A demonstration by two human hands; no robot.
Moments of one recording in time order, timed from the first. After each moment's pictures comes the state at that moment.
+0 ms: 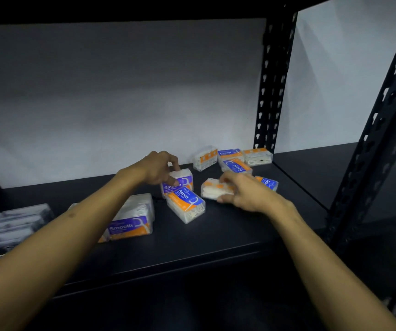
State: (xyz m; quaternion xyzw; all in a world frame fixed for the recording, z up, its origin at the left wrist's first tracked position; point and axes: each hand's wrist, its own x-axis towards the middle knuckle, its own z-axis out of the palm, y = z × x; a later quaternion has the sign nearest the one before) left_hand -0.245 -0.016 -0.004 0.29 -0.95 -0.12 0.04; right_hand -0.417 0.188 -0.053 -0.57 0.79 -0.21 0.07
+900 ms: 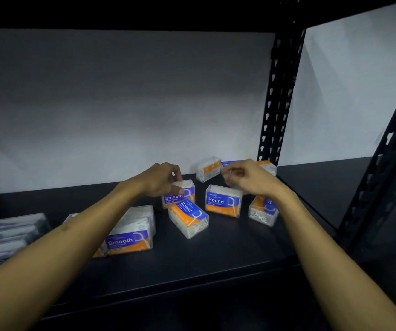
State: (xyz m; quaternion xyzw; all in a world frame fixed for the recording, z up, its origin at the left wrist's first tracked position) left_hand -0.243 -0.023 -0.006 0.28 -0.94 -0.18 0.05; right_hand -0.457 0.146 -0.026 -0.56 0.73 -0.37 0.12
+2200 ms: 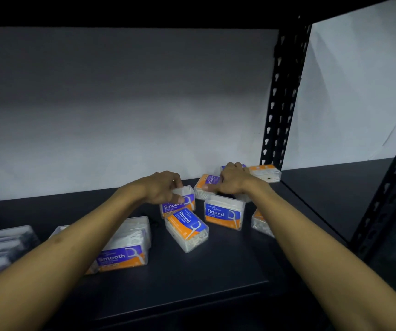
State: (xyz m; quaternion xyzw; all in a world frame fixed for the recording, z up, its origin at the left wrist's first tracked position) left_hand -0.261 -0.034 -0.013 0.29 -0.94 -0.19 -0.01; right_hand -0.470 0.071 -0.036 -0.50 0.86 -0.06 0.06
